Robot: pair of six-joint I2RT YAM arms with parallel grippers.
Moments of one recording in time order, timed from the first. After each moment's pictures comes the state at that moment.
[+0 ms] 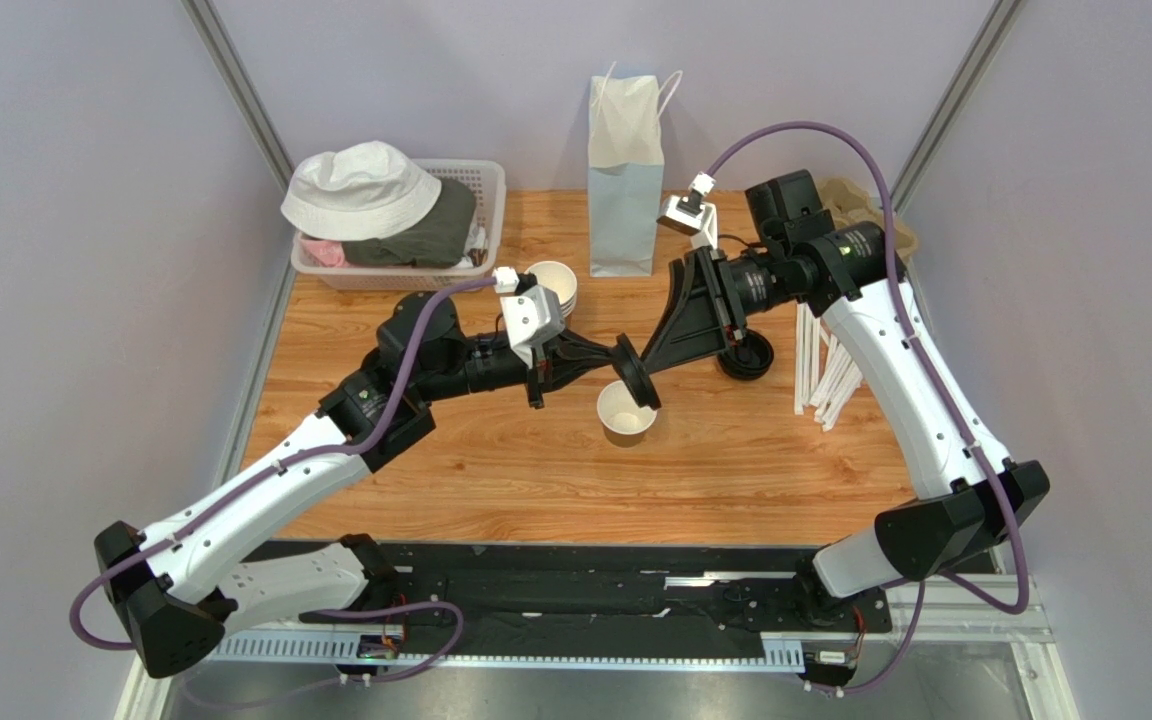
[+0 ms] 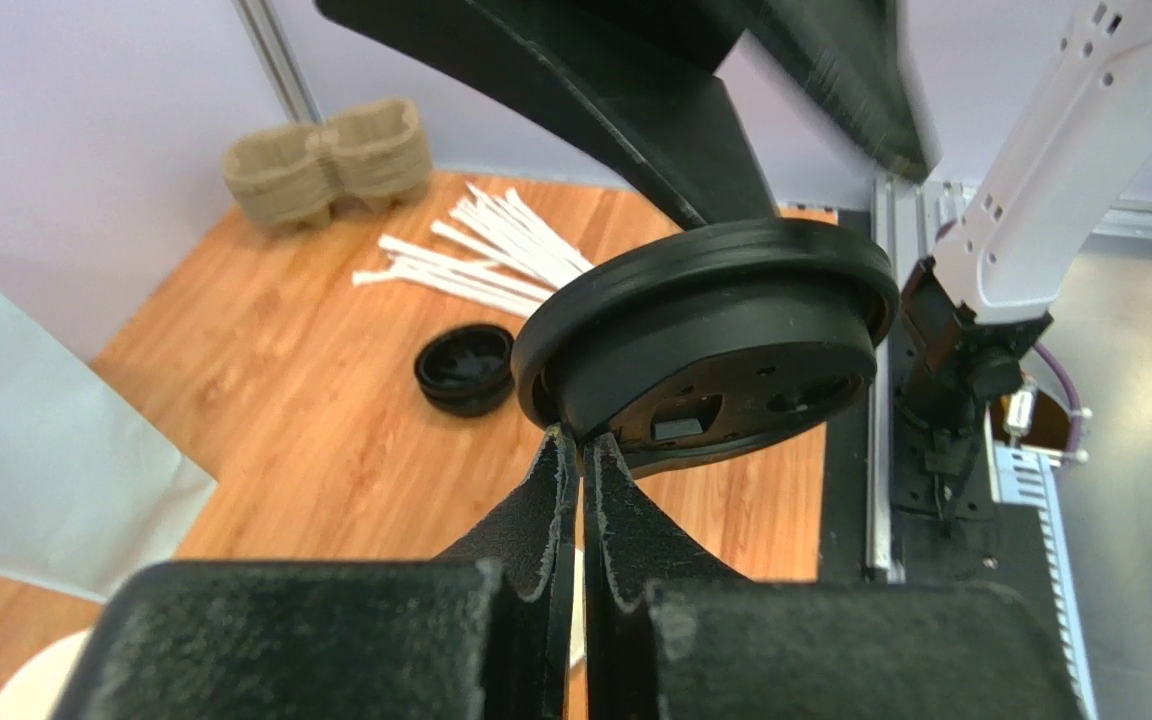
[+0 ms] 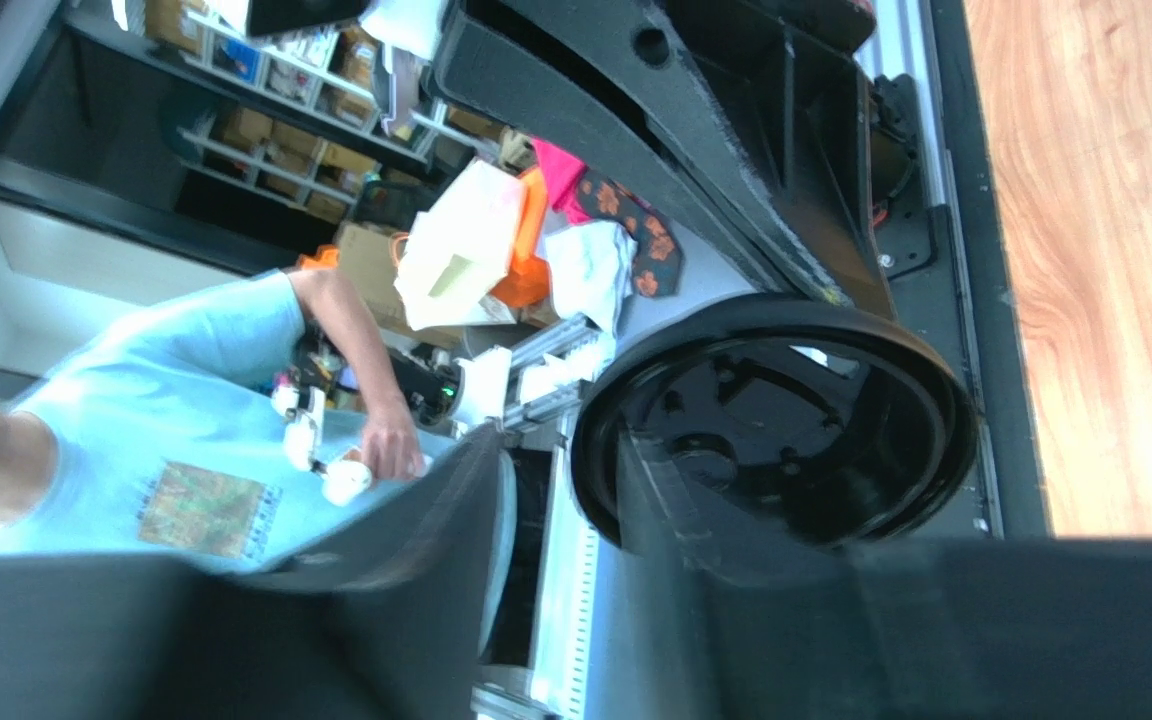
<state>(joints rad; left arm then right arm) -0.82 1.04 1.03 0.02 0.51 0.09 0.39 1.48 1.73 -1.19 -1.47 0.03</state>
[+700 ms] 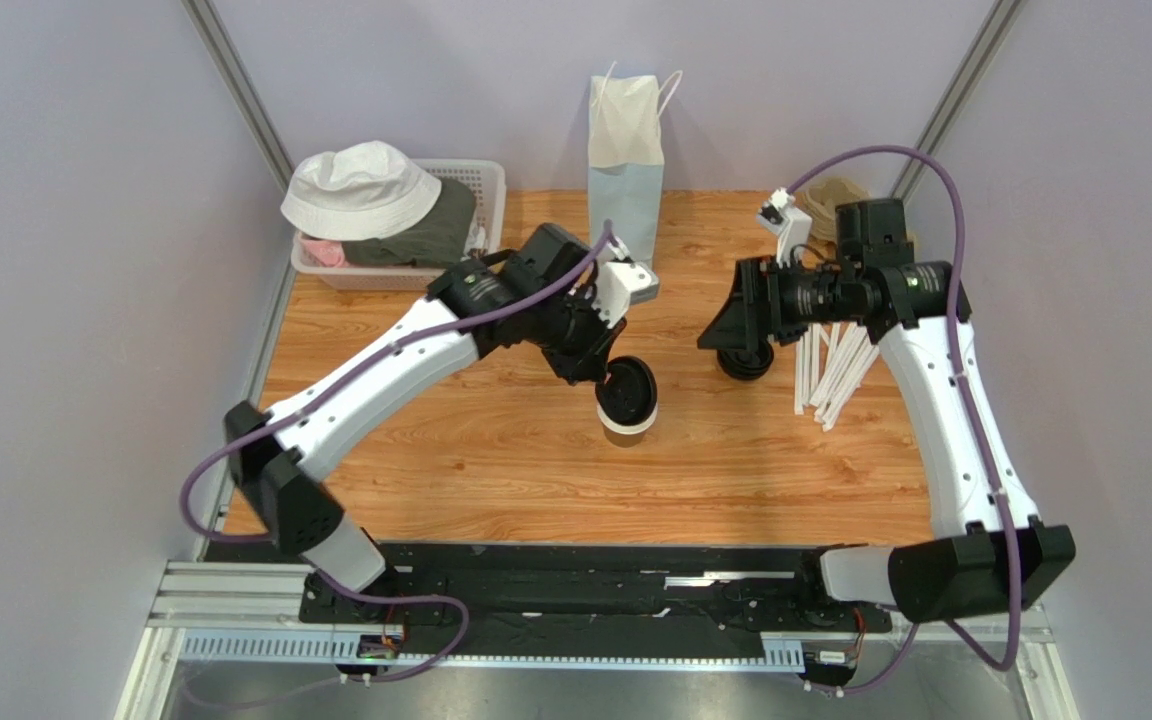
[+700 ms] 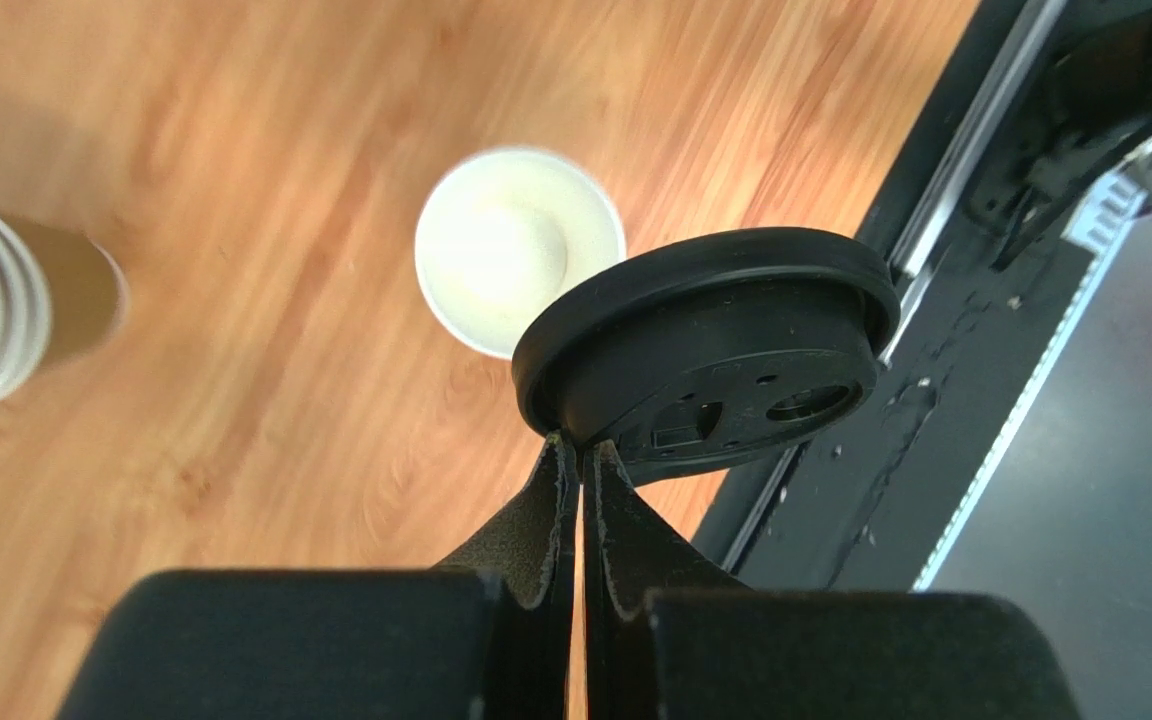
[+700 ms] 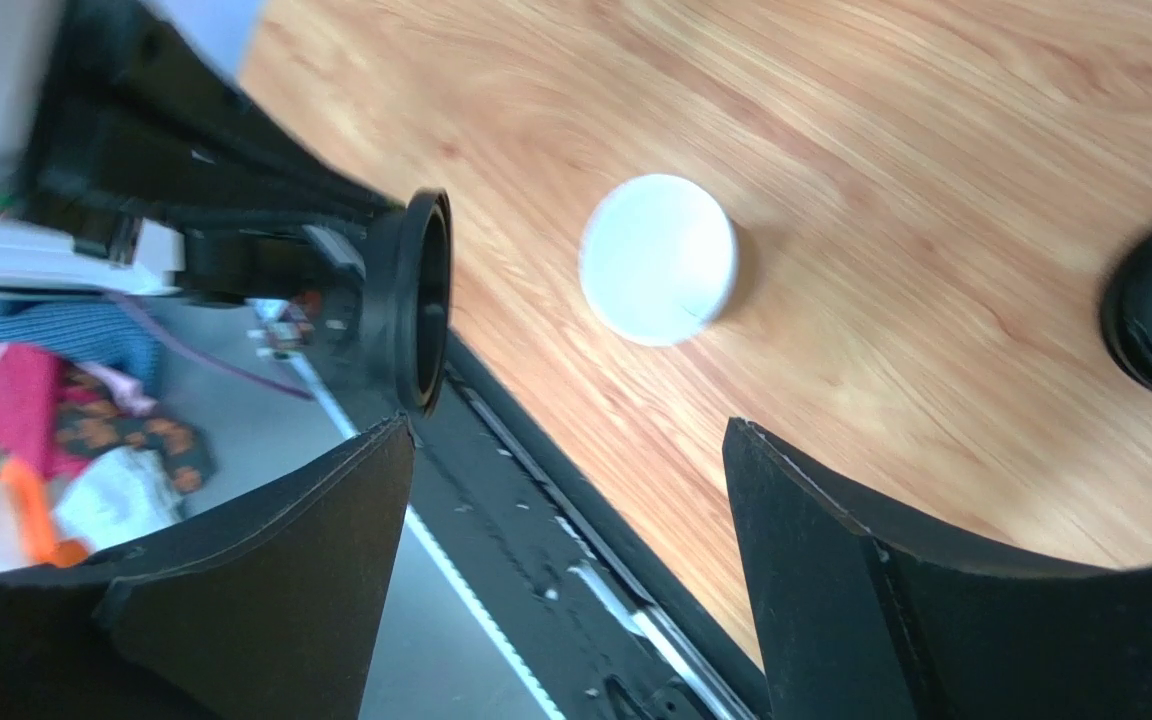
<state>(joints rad) -0.82 1.55 1.62 -0.91 0.32 0.11 0.12 1.34 1.54 -1.09 -0.82 -0.02</state>
